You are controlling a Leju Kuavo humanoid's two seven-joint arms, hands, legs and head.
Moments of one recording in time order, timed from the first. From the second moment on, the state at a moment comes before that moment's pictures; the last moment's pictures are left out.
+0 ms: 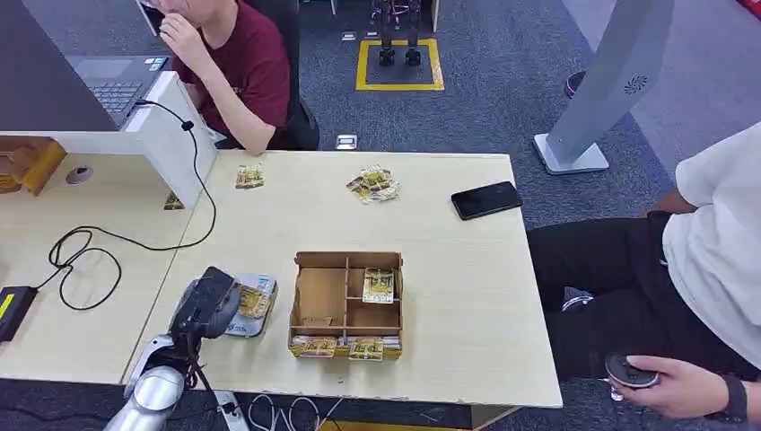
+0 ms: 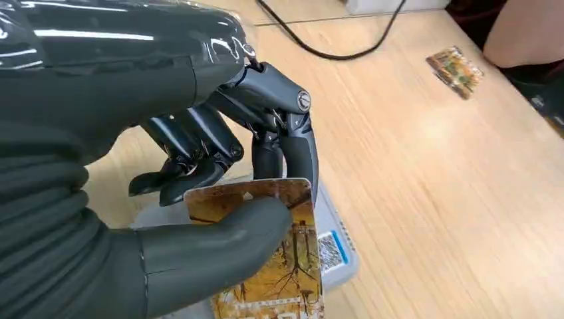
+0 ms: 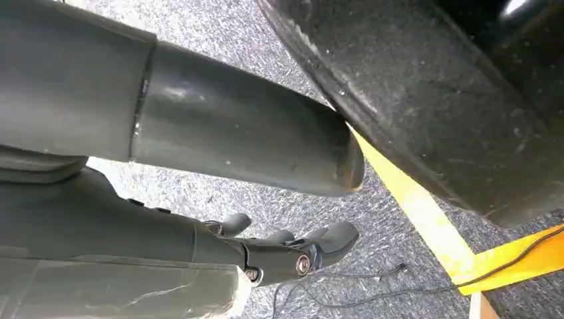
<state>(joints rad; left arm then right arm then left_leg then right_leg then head) -0.13 0.19 -0.11 -1.35 -0.32 0.11 0.06 0.00 -0.01 1.05 -0.15 -0.06 -0.42 -0.01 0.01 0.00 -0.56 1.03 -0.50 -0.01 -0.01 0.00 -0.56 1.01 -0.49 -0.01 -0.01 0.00</state>
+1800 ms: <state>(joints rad) -0.14 0.19 -0.02 -1.23 -0.02 0.02 0.01 0.00 -0.01 1.05 -0.16 -0.03 -0.41 0.02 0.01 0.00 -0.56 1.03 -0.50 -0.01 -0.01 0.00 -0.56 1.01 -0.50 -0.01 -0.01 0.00</state>
